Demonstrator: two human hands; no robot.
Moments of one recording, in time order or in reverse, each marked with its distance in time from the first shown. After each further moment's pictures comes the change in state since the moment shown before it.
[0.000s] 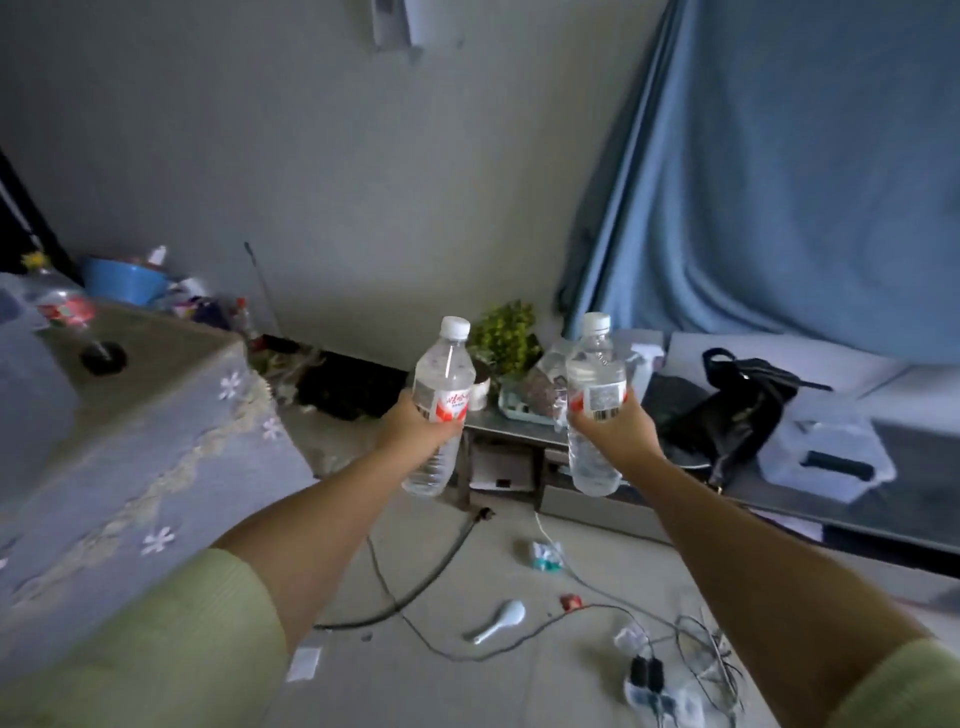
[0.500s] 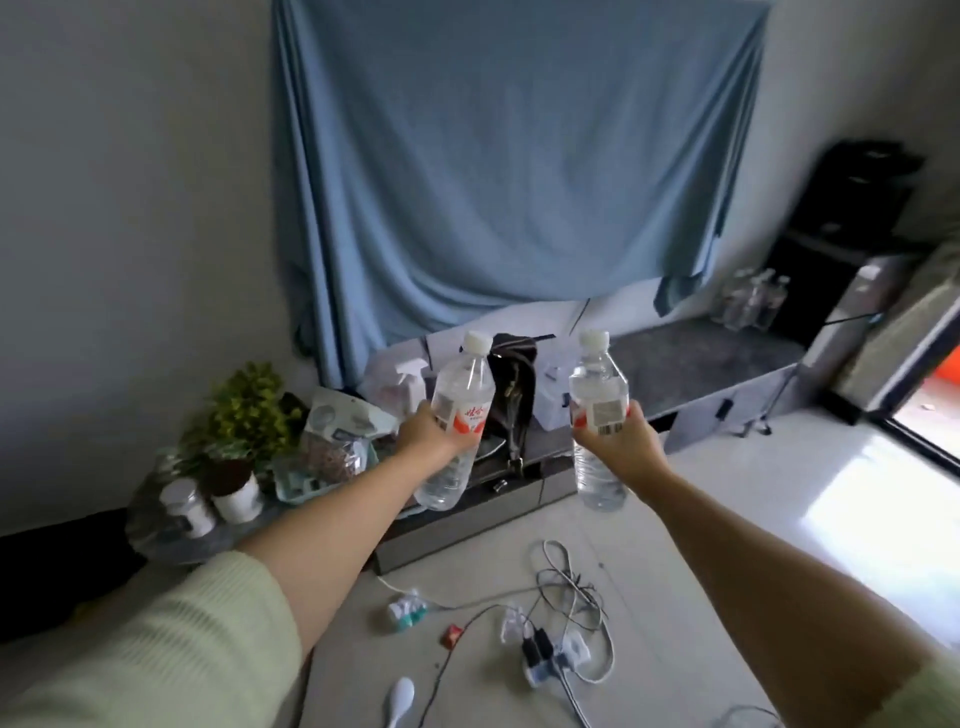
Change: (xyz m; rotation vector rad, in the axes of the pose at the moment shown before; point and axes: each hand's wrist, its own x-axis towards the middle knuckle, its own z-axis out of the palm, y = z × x) left_hand 0.035 0.145 0.252 0.159 -0.667 0.338; right_hand -0.016 0.098 -0.187 -0.061 0.576 0.351
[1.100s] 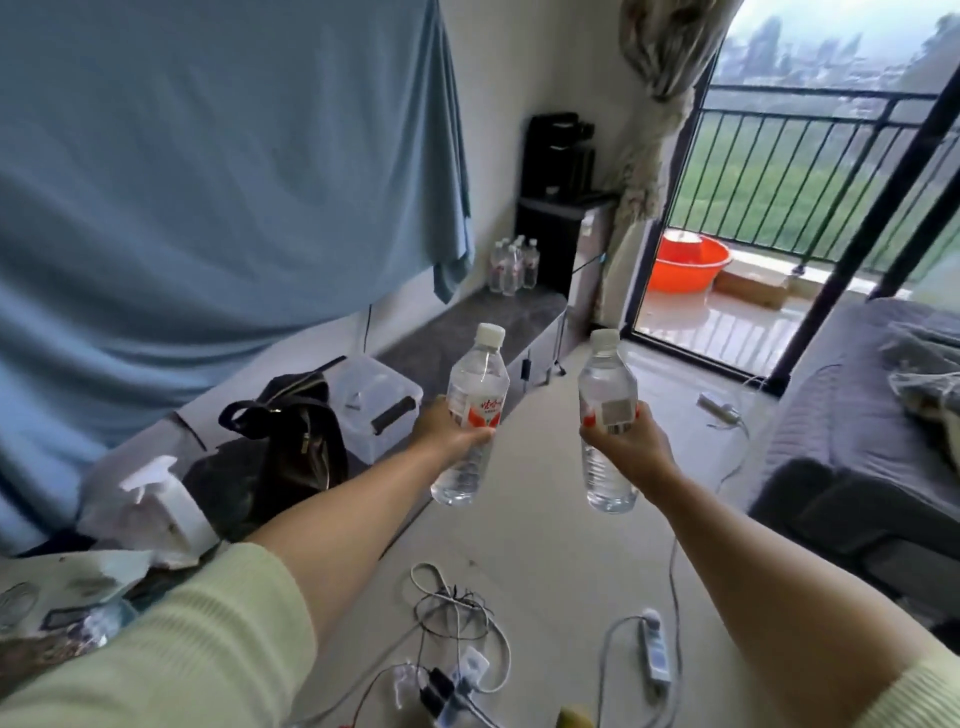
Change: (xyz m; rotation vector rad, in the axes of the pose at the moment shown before) left_hand 0.041 0.166 0.228 0.081 -0.506 0.376; right_hand 0.011 0.119 -0.184 -0.014 0.464 0.289
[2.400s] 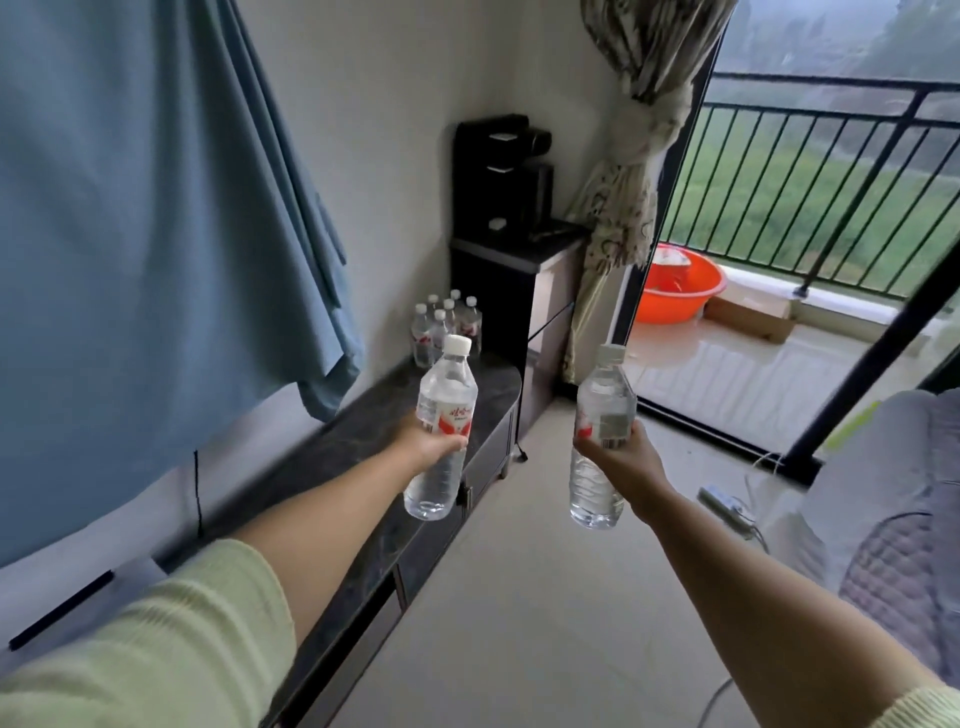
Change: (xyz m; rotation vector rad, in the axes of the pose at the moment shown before) left_hand 0.590 0.194 0.190 -0.122 -0.174 -0.159; right_hand 0.625 0.051 -0.049 0.206 0.025 0.159
